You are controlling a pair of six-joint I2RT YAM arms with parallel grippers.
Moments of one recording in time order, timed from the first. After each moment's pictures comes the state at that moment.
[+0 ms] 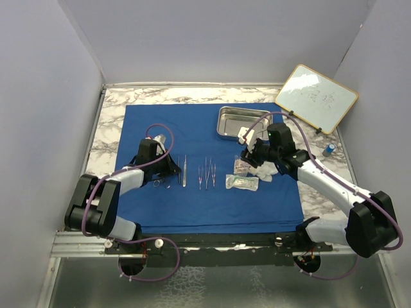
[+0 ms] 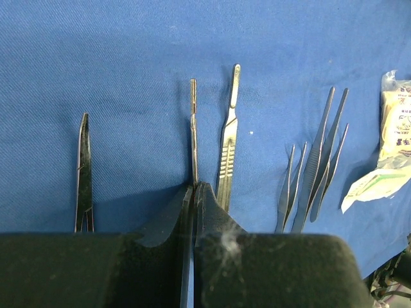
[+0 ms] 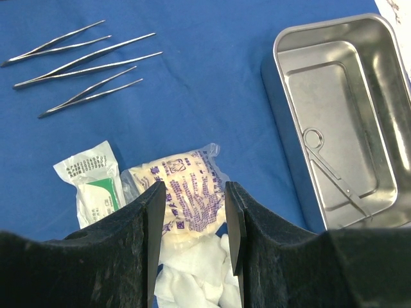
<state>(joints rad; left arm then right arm) -0.23 1.44 0.52 0.11 0.37 -0.57 0.47 1.25 0.80 -0.17 -0.39 -0.59</state>
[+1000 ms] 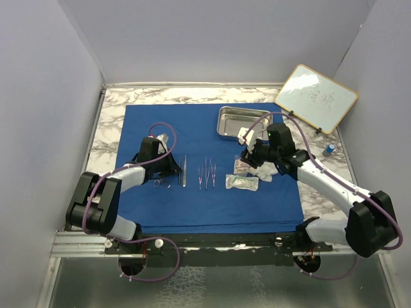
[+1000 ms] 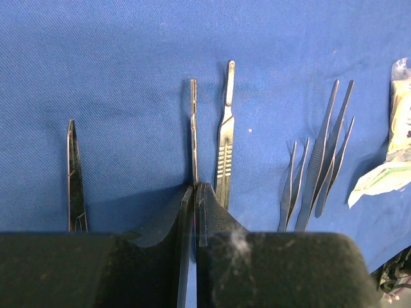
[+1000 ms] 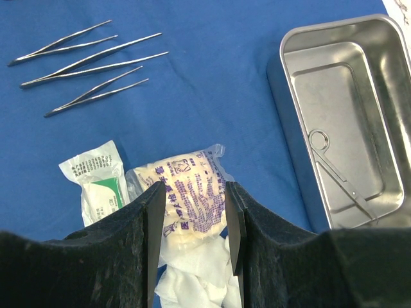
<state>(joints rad) -0.25 1.46 0.56 0.05 0.38 -0.53 0.47 1.26 0.80 -0.18 -0.41 -0.59</state>
